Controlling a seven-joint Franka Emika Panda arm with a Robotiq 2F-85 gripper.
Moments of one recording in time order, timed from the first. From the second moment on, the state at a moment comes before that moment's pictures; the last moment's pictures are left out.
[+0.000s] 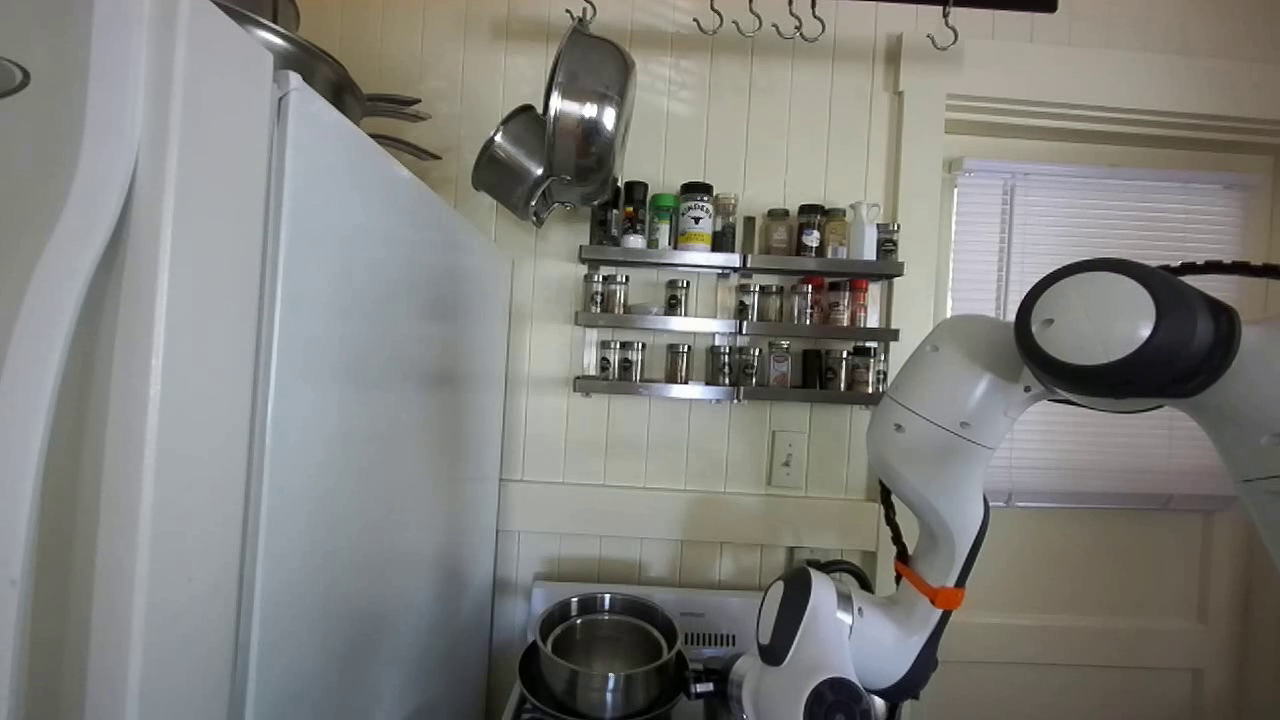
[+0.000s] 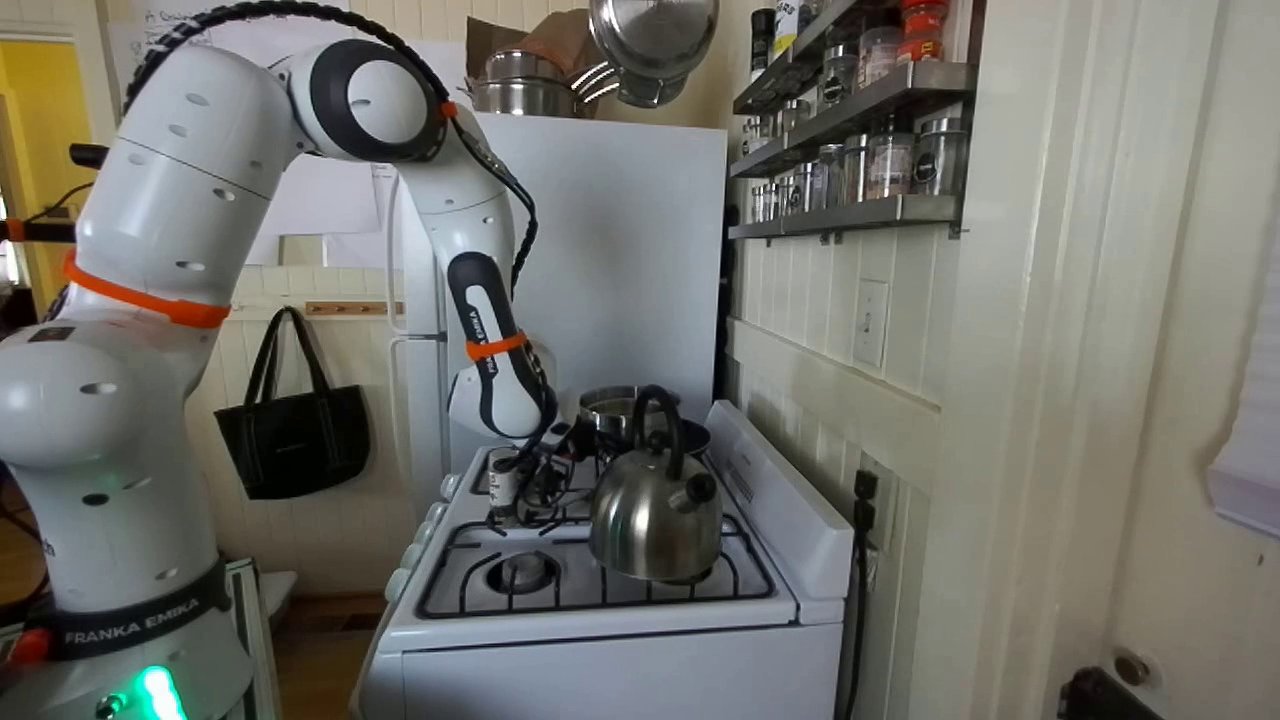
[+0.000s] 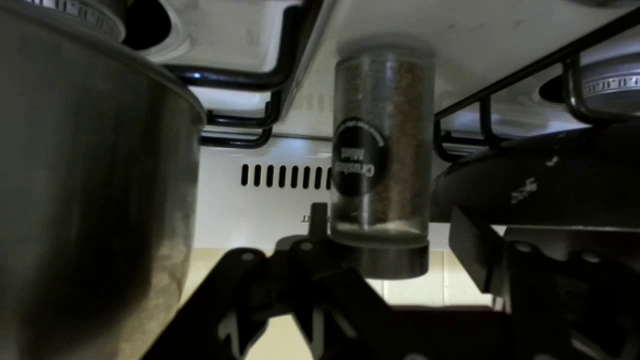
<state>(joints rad) -0.15 0.41 0.32 -2.32 -2.46 2.29 2.71</state>
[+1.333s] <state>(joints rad) -0.22 0.30 0.41 -2.32 -2.29 2.56 2.71</state>
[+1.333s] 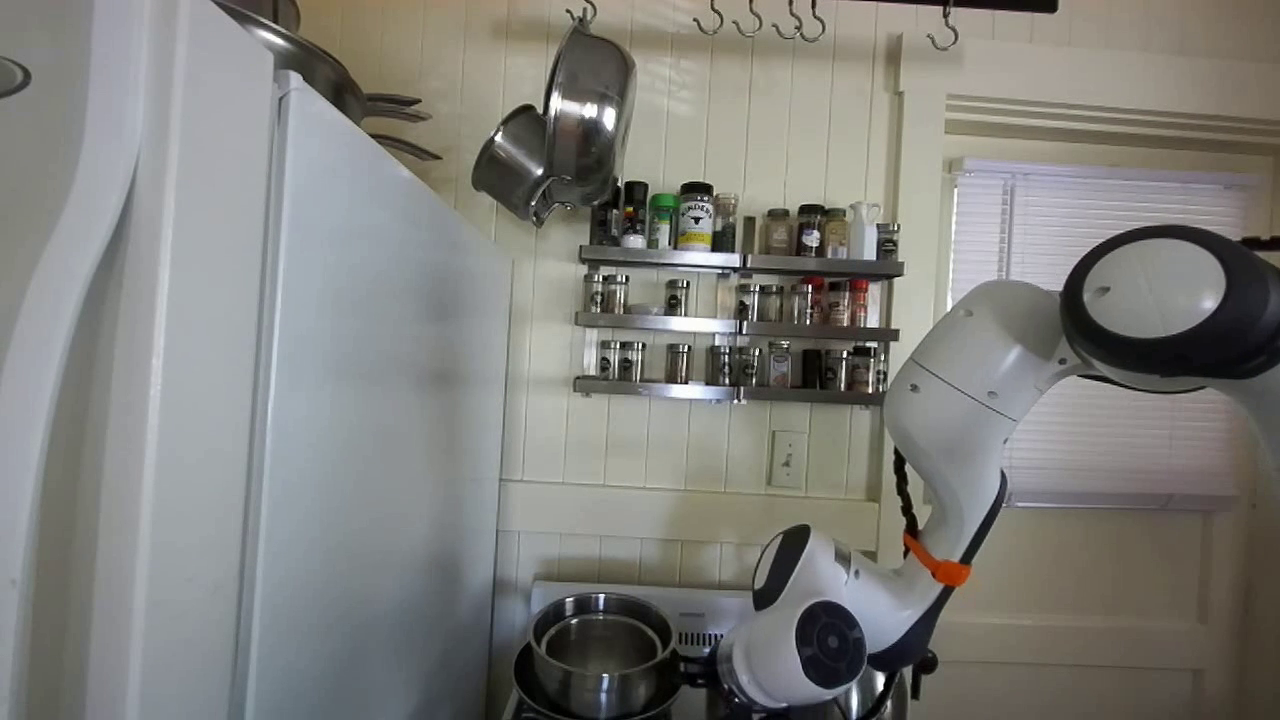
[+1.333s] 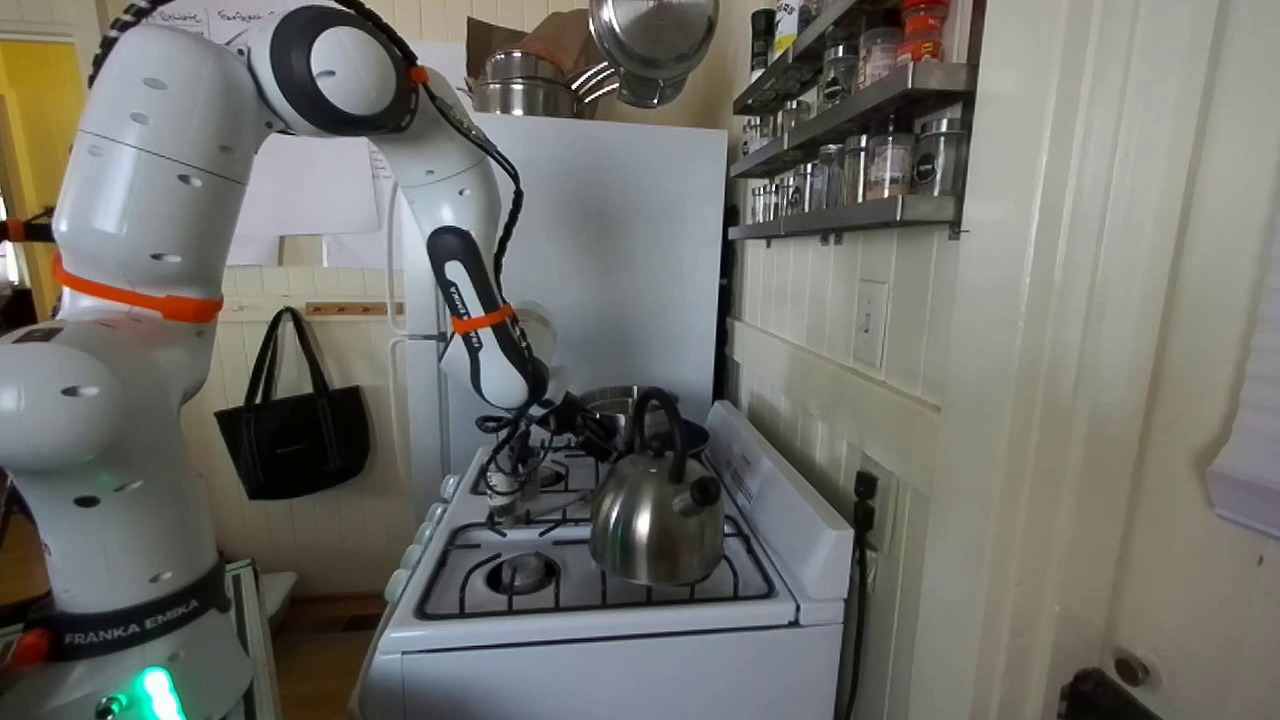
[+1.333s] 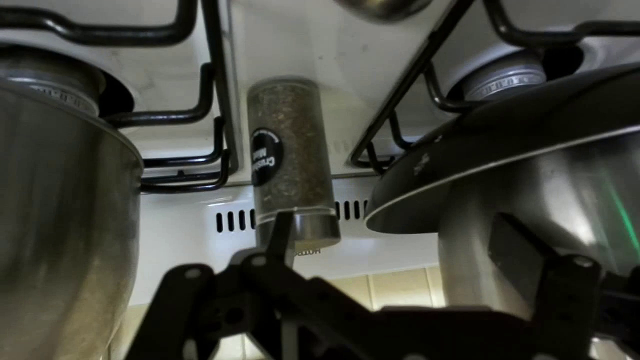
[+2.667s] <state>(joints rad) 0.07 -0.11 0.13 -2.75 -1.03 3.11 1.90</state>
